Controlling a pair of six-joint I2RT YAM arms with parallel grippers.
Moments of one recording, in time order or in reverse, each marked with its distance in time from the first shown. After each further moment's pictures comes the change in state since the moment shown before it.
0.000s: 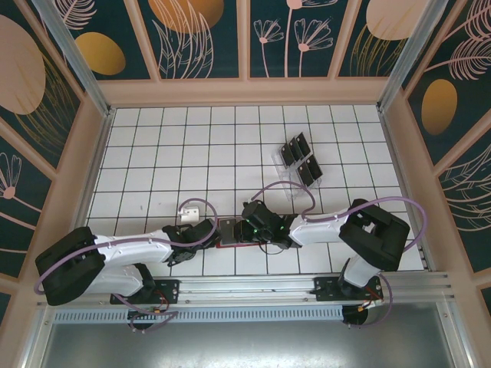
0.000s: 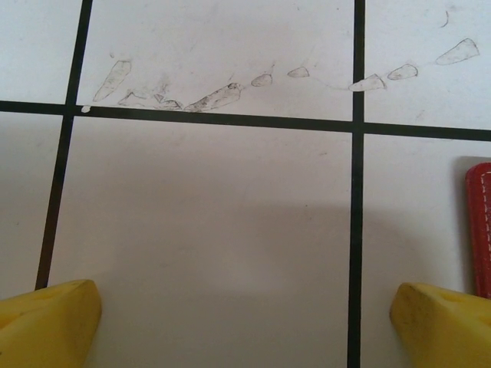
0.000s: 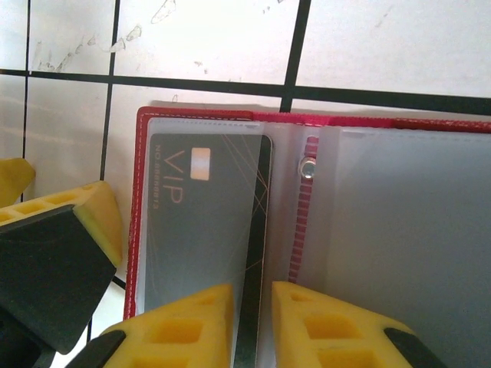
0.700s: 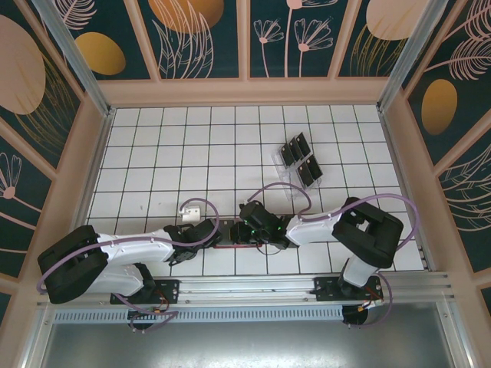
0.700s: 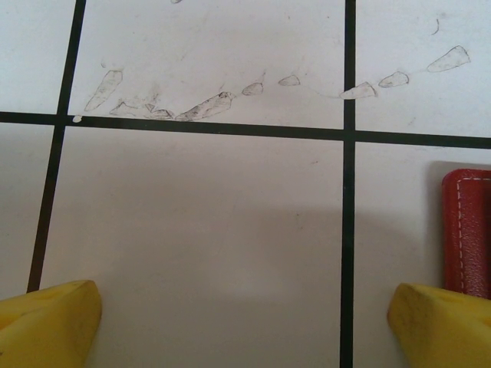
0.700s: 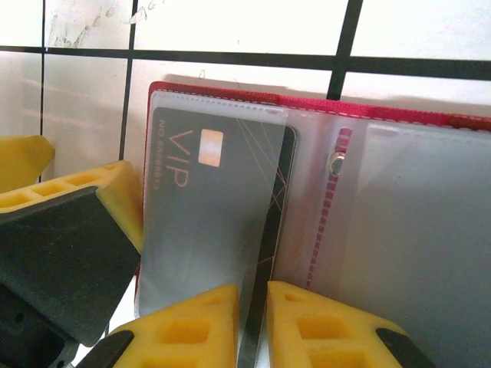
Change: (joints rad) left arm 0.000 0.019 0.002 0.027 -0.007 0.011; right arm 0.007 0.050 0.008 0.064 -0.070 0.011
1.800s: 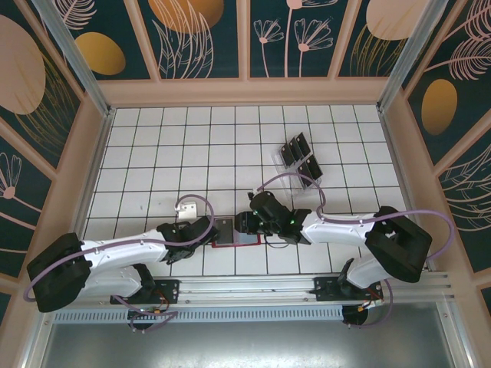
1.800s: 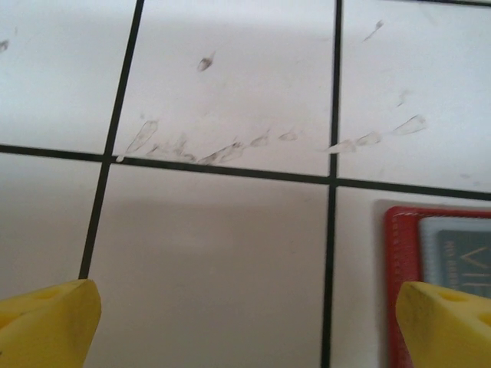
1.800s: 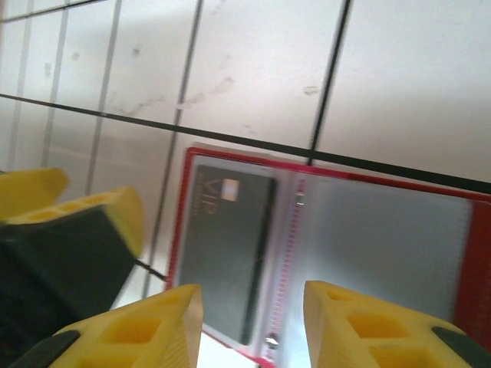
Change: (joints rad) left arm -0.004 -0.105 0.049 -0.103 -0.053 -0.020; right arm -0.059 -0.210 0.002 -0.177 0.077 -0.090
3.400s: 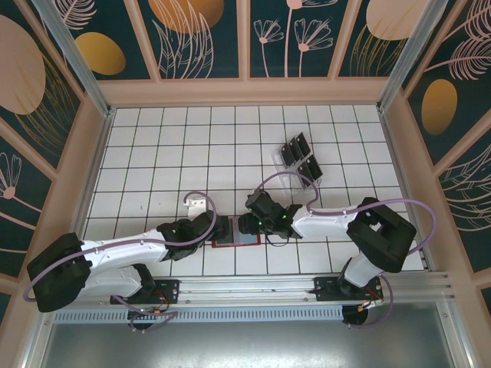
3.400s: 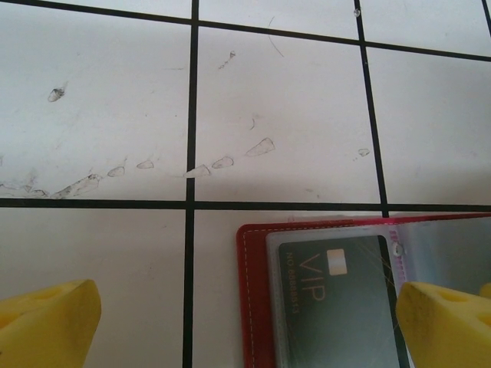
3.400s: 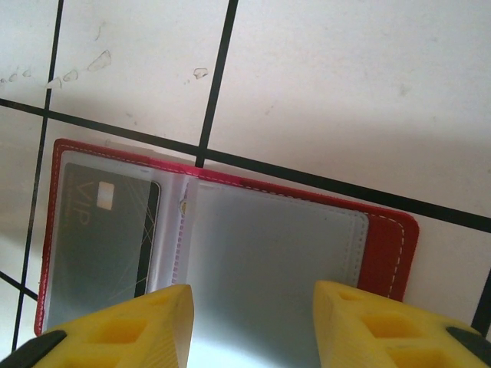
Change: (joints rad) left arm 0.000 0.002 -0.008 0.217 0.114 0.085; right arm -0.032 0.124 0.059 -0.098 0.040 -0.094
